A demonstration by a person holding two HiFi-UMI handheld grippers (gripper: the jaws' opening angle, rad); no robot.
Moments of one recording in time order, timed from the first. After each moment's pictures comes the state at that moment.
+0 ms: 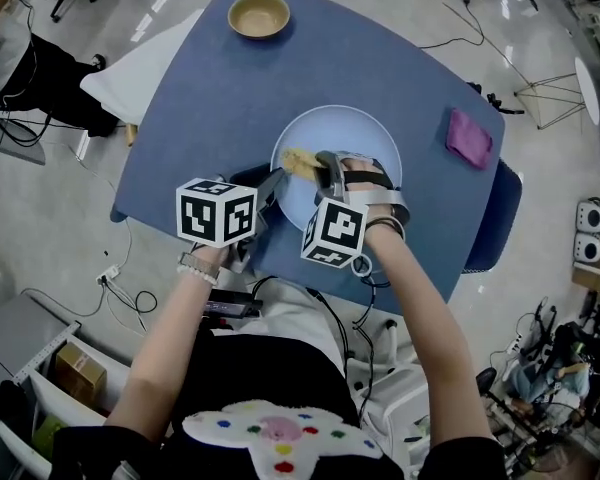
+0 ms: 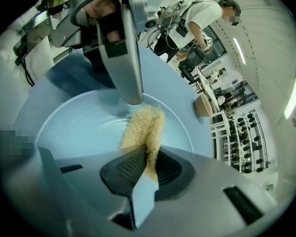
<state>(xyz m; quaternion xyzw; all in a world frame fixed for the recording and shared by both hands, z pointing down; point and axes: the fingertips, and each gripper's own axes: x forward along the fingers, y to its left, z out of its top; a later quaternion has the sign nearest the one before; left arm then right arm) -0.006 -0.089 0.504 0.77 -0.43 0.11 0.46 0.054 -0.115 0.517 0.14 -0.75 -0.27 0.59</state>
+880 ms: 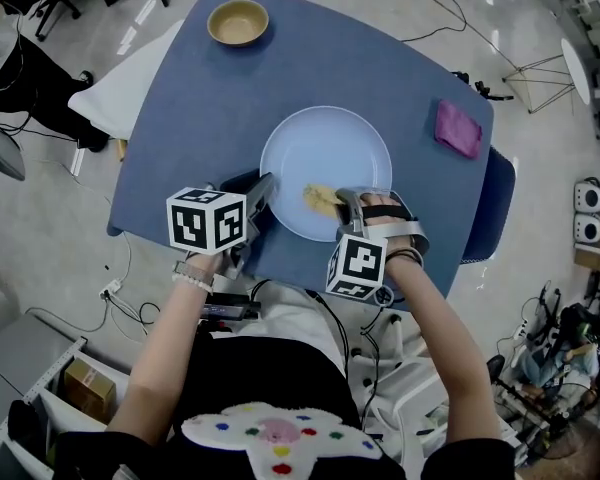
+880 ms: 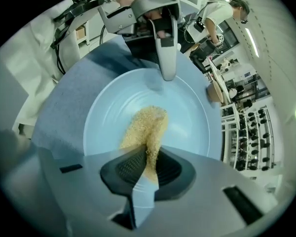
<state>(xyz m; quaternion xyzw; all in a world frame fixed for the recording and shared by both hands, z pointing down) -0.005 -0.088 0.502 0.77 -0.42 0.11 0.46 0.126 -0.061 0.520 0.10 -0.72 -0.24 0.65</state>
